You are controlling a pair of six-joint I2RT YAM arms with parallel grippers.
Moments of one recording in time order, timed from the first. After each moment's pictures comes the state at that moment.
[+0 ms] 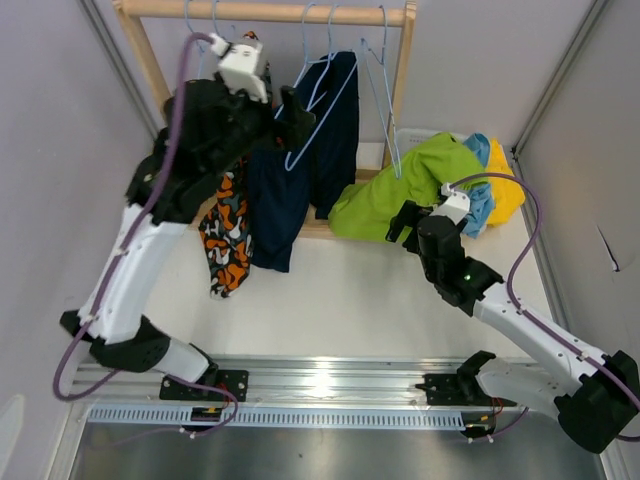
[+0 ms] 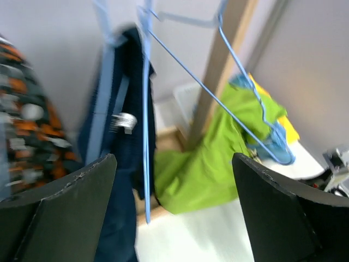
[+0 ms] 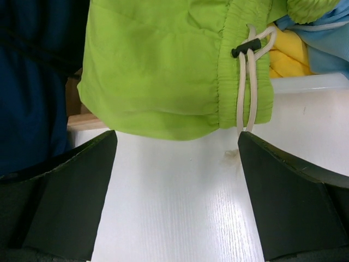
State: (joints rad) left arm -0.63 1.52 2.10 -0.70 -0.09 -0.13; right arm 0.63 1.04 0.80 -0.17 0.56 0.60
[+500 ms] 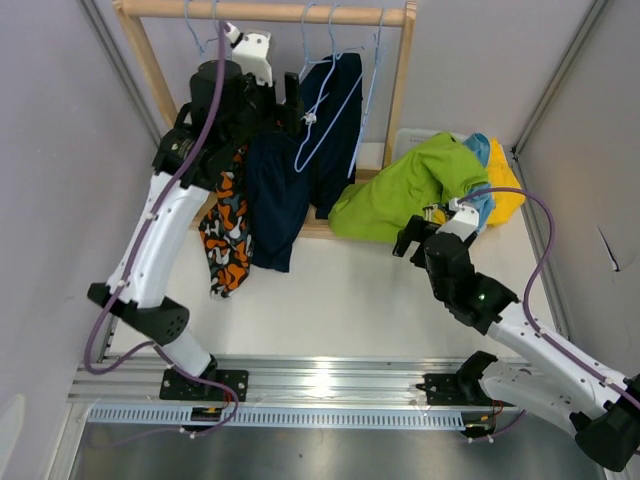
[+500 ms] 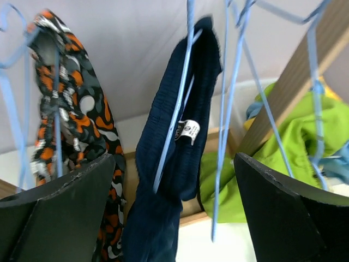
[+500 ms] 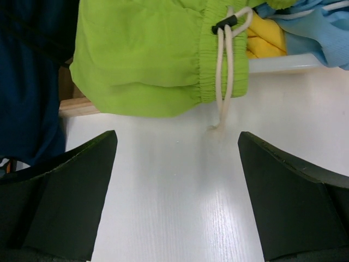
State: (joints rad) left arm -0.51 1.60 2.17 -0.72 -0.16 -0.06; right arm 0.73 0.89 0.76 -0.28 0.65 0.60
